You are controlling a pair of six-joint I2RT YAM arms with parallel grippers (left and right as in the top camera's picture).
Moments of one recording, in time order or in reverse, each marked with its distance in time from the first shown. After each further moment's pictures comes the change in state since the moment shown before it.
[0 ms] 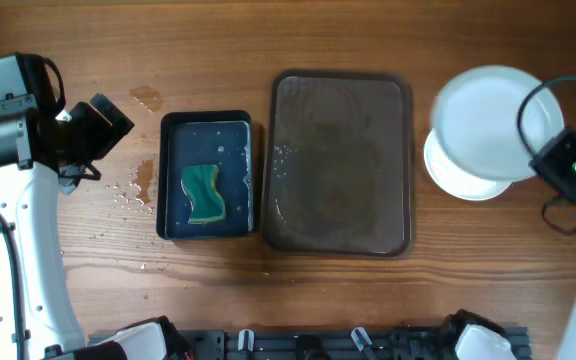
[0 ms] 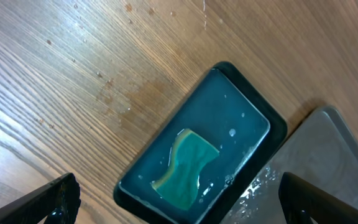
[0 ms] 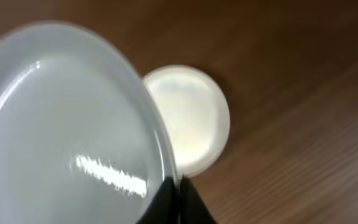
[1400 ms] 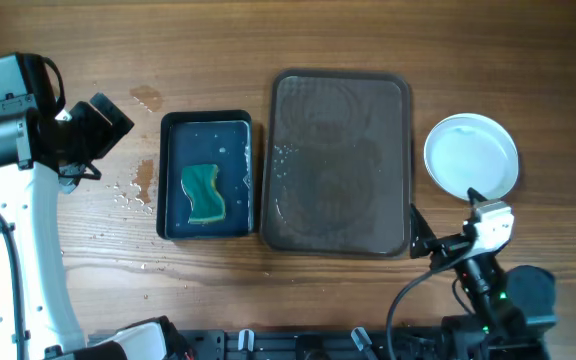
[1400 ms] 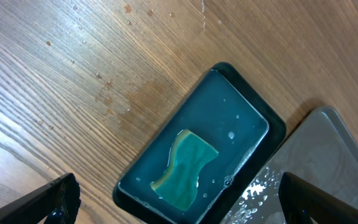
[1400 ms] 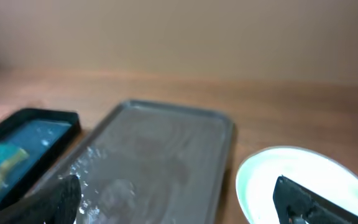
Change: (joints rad) left arm 0.000 0.000 0.000 0.003 0.000 0.000; right arm 0.547 -1.086 -0.873 0.528 -0.058 -0.284
